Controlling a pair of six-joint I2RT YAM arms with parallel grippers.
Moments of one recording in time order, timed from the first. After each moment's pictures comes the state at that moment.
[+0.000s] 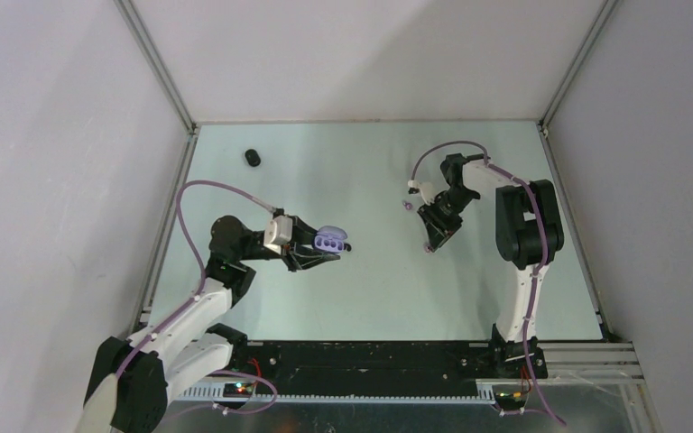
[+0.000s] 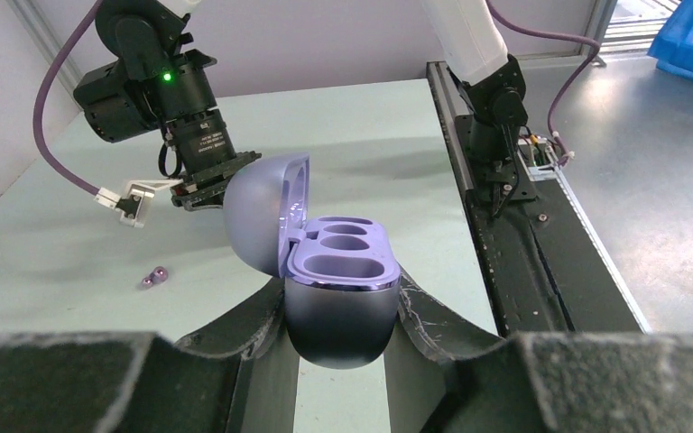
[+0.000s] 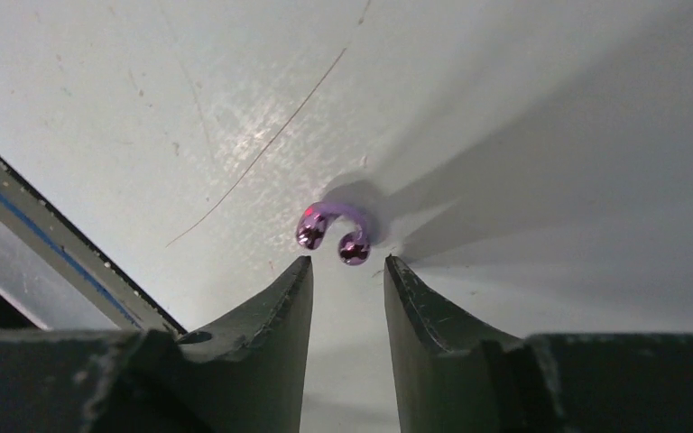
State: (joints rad) left arm -0.38 0.95 0.42 0.73 1.18 -0.08; right arm 0.21 2.05 1.45 -1.05 -0.47 -0.59
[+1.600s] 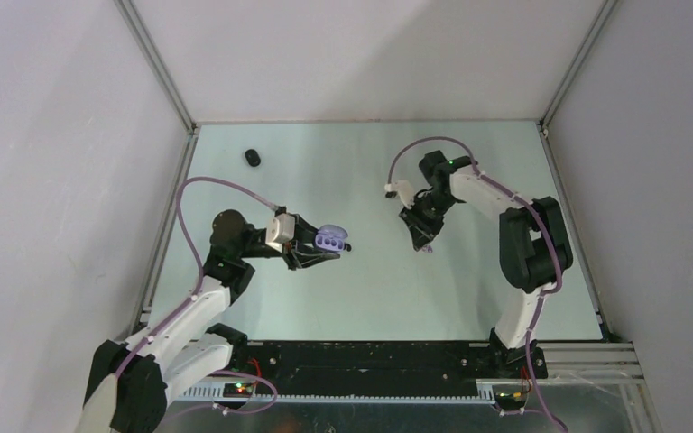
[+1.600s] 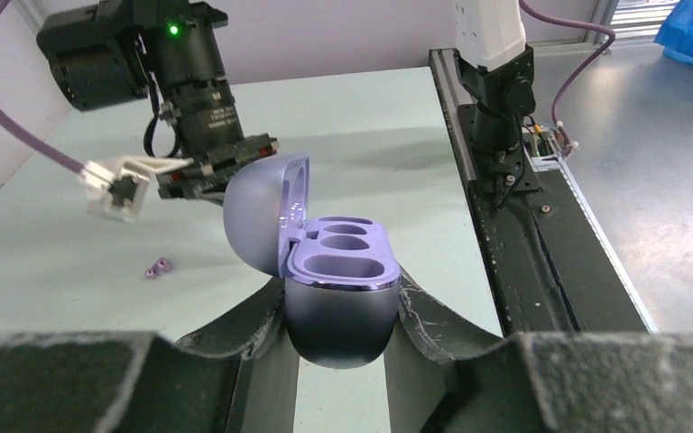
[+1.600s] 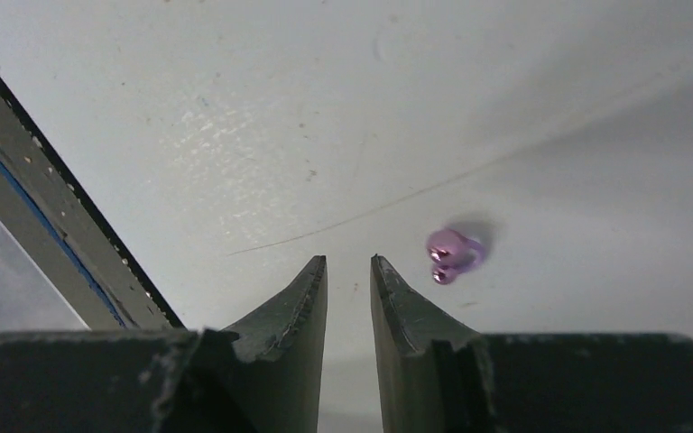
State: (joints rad) left arm -0.38 0.94 0.46 0.59 1.18 -0.01; right arm 0.34 1.86 1.39 -1.00 -0.51 -0.64
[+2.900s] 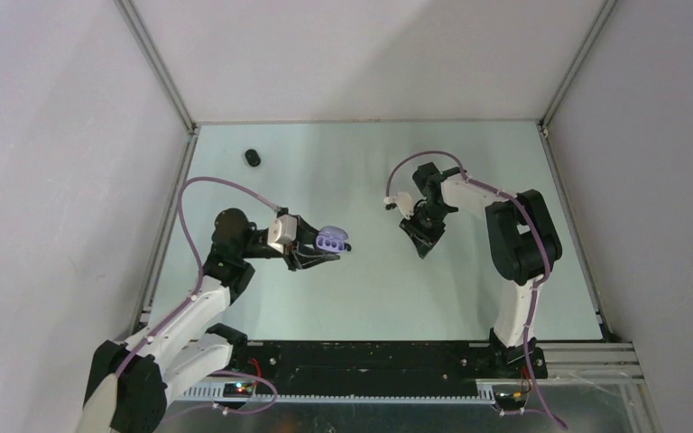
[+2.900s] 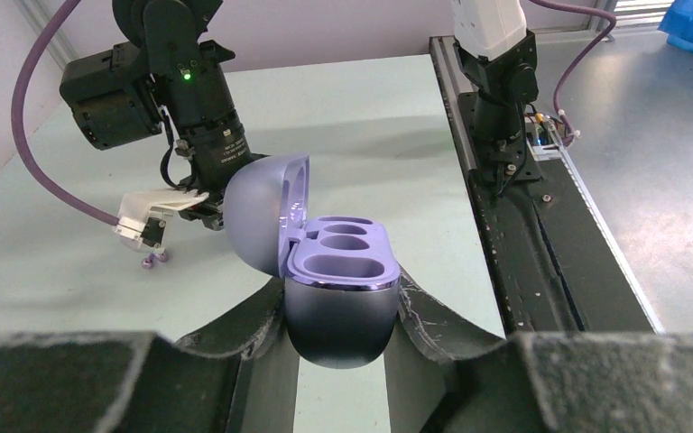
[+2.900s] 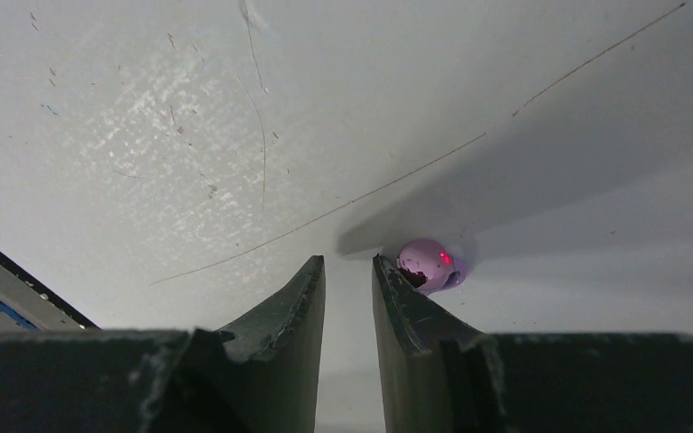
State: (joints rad) left arm -0.38 0.94 0.48 0.52 1.18 0.05; right arm 0.40 1.94 1.32 -0.90 -0.33 -0.57
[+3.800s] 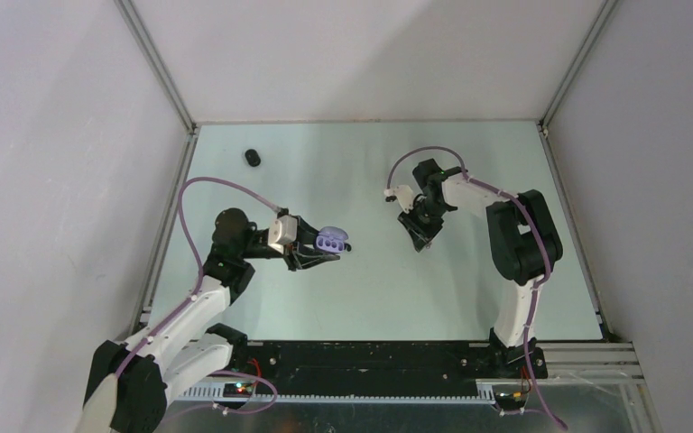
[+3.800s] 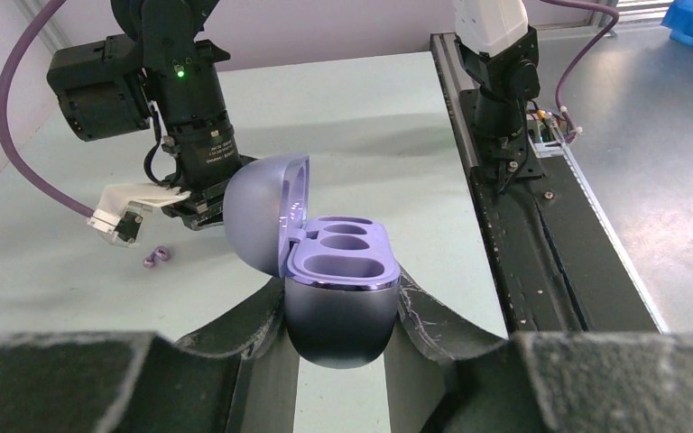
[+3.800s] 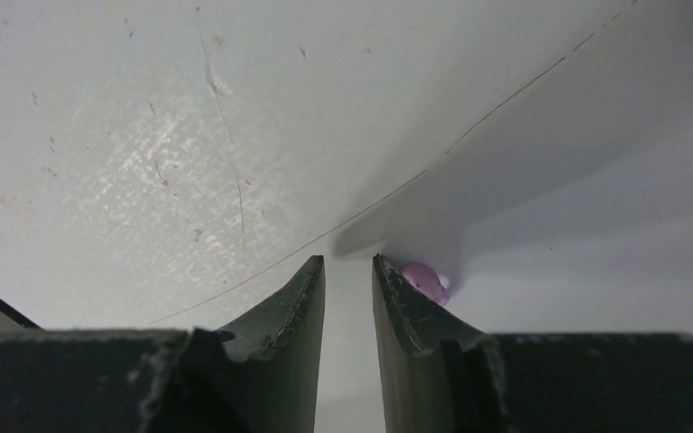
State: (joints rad) left arm -0.38 0.94 0.48 0.51 1.18 0.07; right arm 0.39 1.94 1.32 -0.82 -0.33 -0.49
